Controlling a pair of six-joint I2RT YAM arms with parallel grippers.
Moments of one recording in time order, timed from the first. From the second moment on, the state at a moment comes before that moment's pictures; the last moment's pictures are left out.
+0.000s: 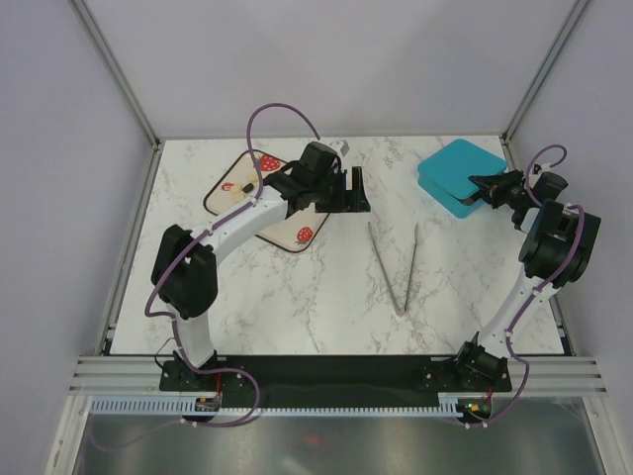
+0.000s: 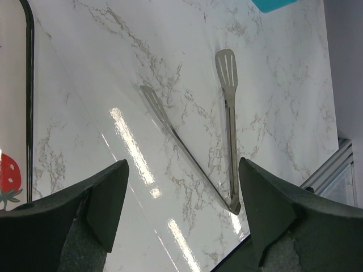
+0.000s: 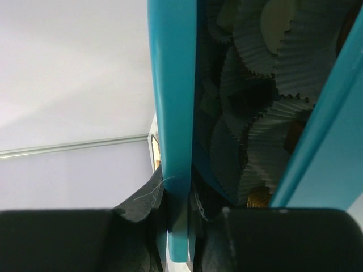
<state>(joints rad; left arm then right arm) -0.68 1.86 1.59 -0.43 0.20 -0.55 -0.50 2.13 1.20 0.52 -0.90 1.09</state>
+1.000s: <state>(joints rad) -0.68 1.82 1.55 -0.42 0.16 -0.55 -0.36 2.13 1.17 0.54 -0.94 1.02</state>
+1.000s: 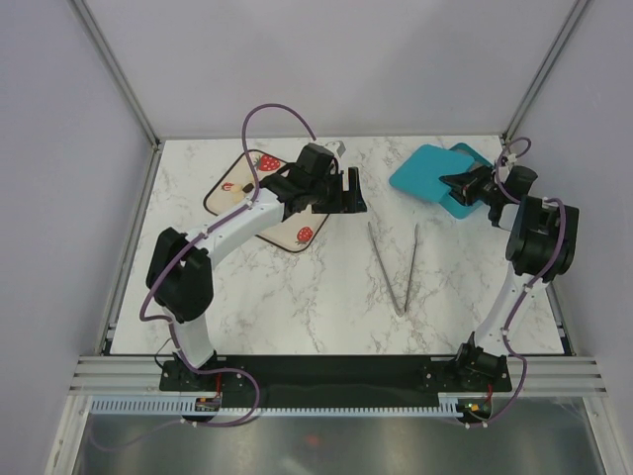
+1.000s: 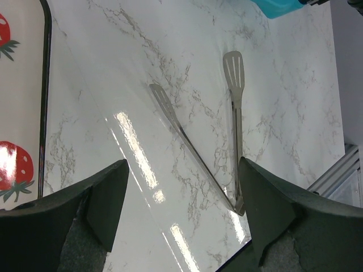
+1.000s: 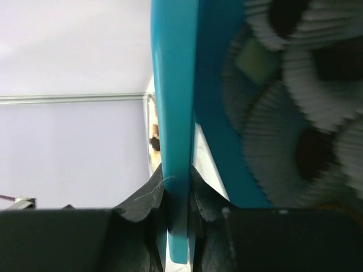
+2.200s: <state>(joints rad) -0.68 1.81 1.52 -0.41 0.16 -0.55 -0.49 2.14 1.17 0.87 -0.91 1.35</state>
